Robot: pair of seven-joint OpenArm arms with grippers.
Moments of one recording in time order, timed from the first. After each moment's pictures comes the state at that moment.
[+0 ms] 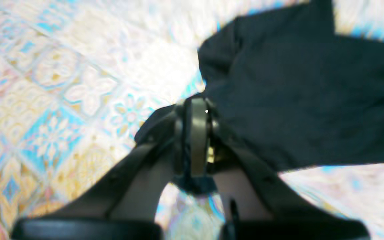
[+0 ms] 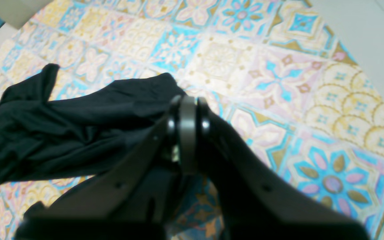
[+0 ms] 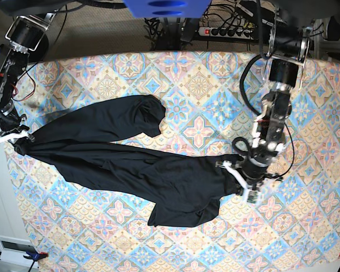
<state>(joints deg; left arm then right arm) -15.3 -18.8 9.8 89.3 -17.1 -1.9 38.9 -2.2 25.2 34.0 84.6 45.0 16.8 -41.7</state>
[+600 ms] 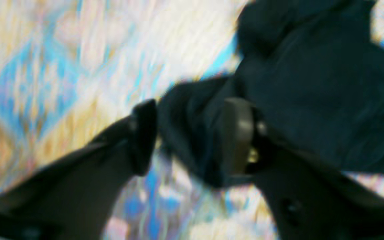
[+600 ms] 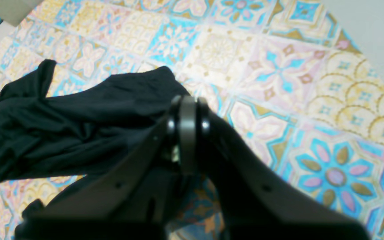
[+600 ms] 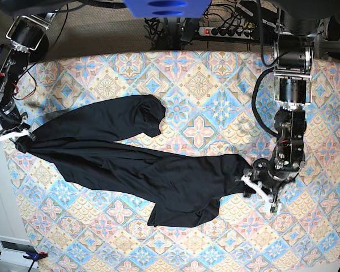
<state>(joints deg) -25.4 -19.4 6.5 69.2 -25.8 -5.6 38.4 -2.2 24.9 33.9 83.5 44.8 16.6 -41.8</state>
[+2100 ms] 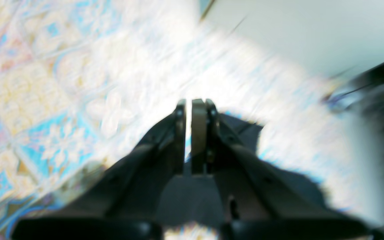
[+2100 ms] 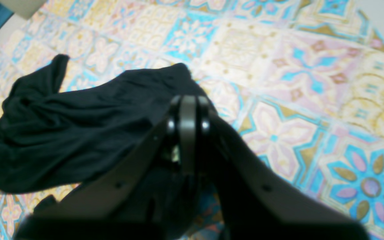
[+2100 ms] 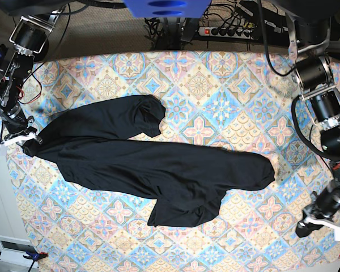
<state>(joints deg) -34.4 -26.2 -18.4 76.3 -51.8 -5.6 59.2 -0.2 23.6 31.6 83.5 44.8 16.7 -42.5</state>
